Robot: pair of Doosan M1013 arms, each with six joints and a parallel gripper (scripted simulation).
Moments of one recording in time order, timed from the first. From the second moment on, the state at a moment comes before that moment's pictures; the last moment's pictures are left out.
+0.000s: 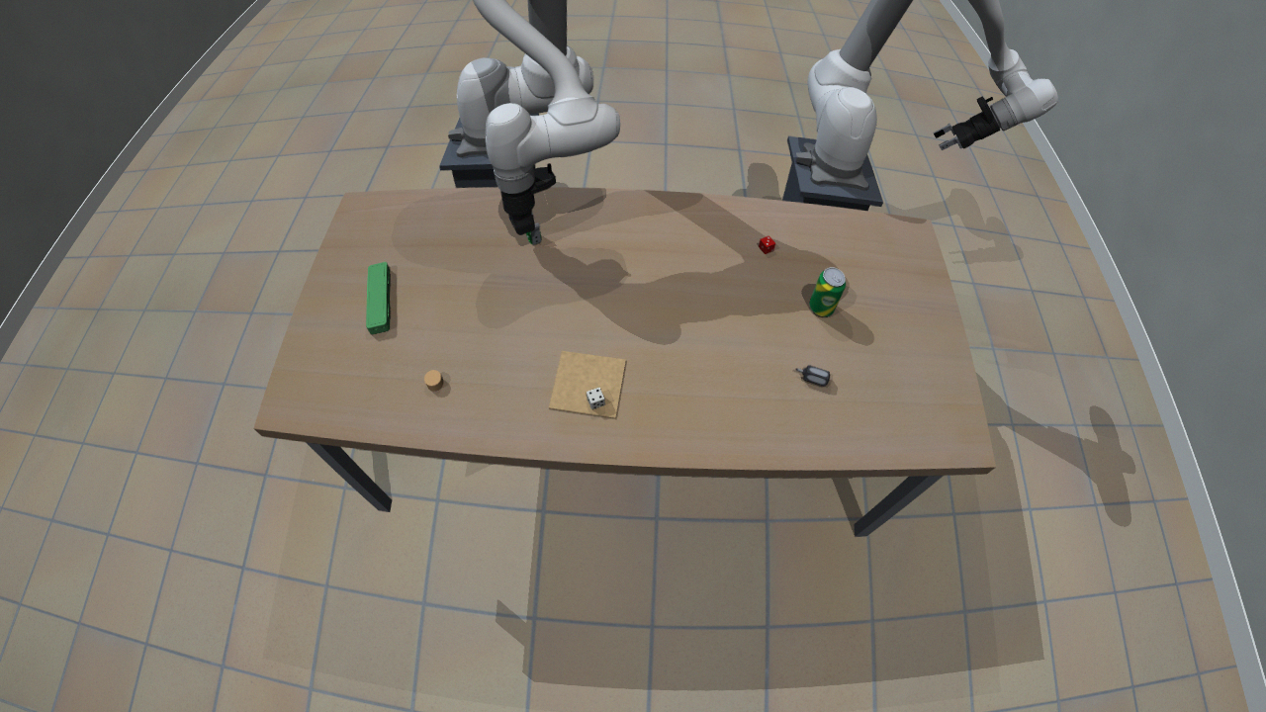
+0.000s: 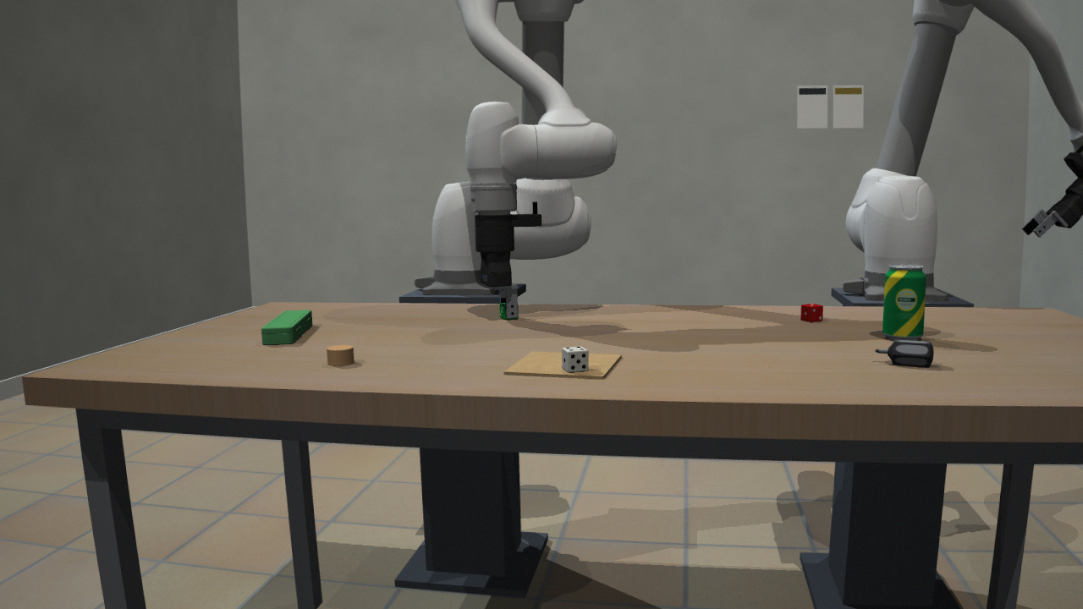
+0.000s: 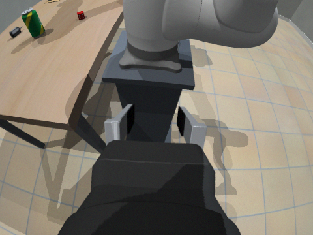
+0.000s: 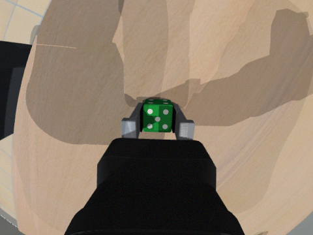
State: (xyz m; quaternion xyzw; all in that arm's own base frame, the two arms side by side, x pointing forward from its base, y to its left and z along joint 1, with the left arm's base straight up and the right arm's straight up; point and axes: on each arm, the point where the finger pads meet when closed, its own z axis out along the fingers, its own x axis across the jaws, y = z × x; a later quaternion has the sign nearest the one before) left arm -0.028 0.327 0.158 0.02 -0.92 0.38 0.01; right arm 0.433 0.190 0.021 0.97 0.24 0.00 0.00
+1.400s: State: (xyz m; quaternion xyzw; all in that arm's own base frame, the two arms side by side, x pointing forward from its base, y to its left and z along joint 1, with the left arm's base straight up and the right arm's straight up) left arm -0.028 0.327 0.158 0.02 -0.92 0.38 0.01; right arm 0.429 0.189 0.110 0.97 0.24 0.00 0.00
